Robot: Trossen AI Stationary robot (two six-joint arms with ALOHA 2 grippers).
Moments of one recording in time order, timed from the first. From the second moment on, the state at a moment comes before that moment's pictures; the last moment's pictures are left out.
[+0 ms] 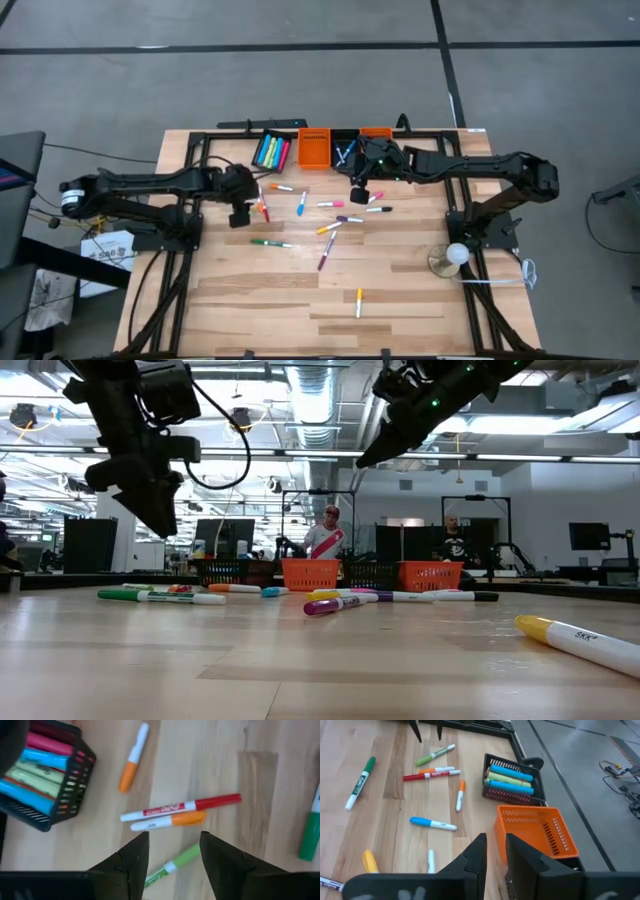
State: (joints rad) left arm 0.22 1.08 0.64 -0.67 -0.19 0.25; right arm -0.24 1.42 1.01 -0.18 0.08 -0.35
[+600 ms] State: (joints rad) left arm 0.23 1.12 0.59 -0.71 -0.25 0.57; right arm -0.24 1.42 1.01 -0.19 0.07 -0.34
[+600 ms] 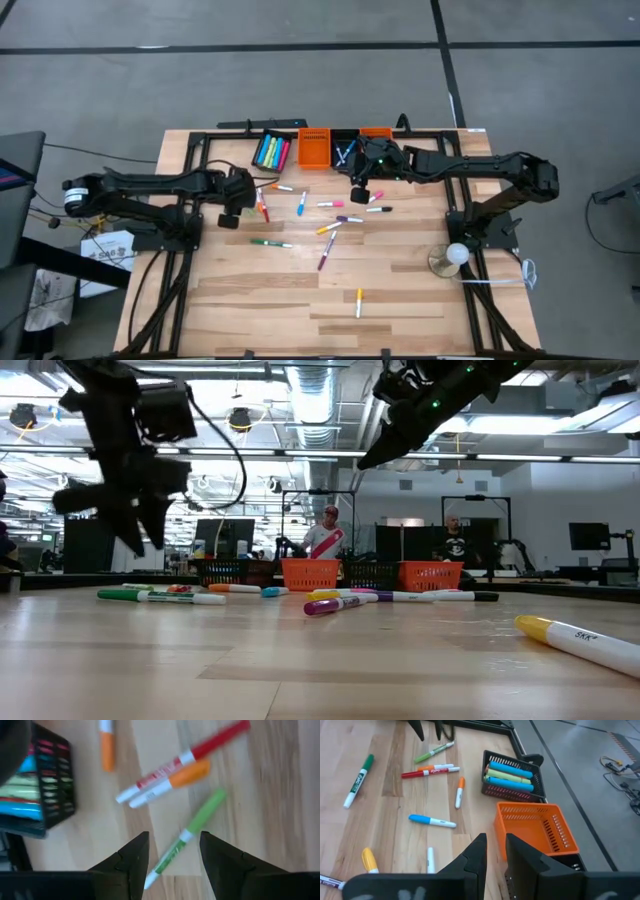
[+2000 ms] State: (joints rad) left arm 0.33 1.31 0.49 -0.52 -0.11 0.60; right arm -0.24 1.42 1.01 -0.18 0.07 -0.35
